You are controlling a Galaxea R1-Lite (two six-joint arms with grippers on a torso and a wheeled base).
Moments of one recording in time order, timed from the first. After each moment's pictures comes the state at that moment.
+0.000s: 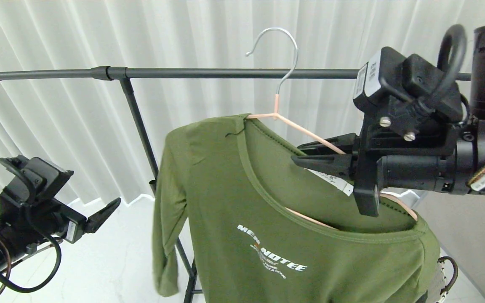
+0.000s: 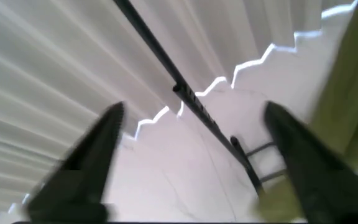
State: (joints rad) left arm 0.16 1.39 -0.31 -0.90 -0.33 0.62; right arm 0.91 1.48 -1.21 -0.02 0.16 -0.50
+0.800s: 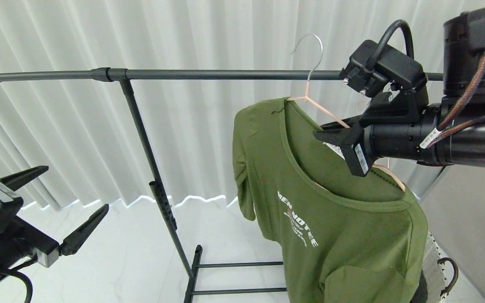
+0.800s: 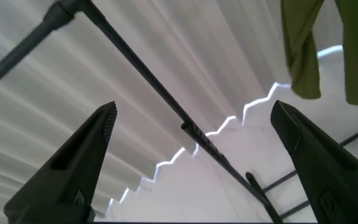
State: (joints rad) left arm 0.07 1.10 -0.20 -0.90 -0.32 0.66; right arm 0.81 1.56 -1.33 0.06 -0.06 -0.36
